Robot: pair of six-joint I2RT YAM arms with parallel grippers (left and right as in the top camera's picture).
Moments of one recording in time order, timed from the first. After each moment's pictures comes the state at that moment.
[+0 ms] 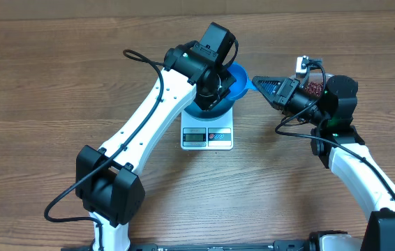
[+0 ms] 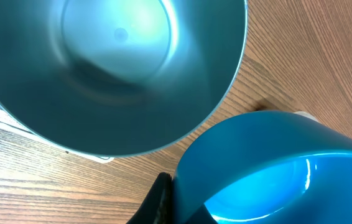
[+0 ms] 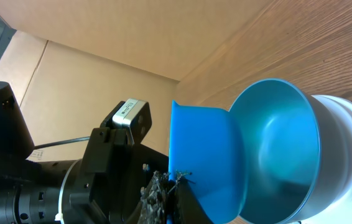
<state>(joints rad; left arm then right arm) -0.57 1.99 1.90 -1.09 0.13 -1.28 0.05 1.43 0.74 0.46 -0.86 1.04</state>
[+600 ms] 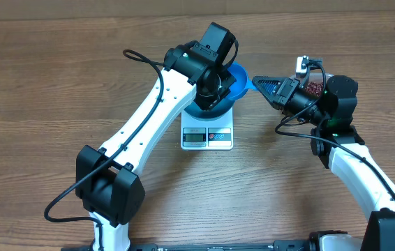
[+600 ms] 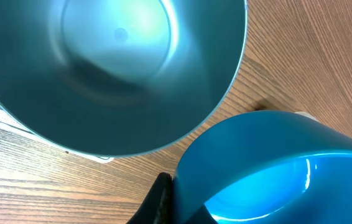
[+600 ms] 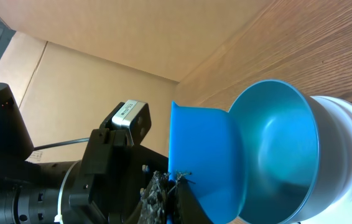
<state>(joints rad) -0.57 1.99 1.90 -1.09 0.13 -1.28 0.05 1.43 0.74 0.46 -0.85 1.04</state>
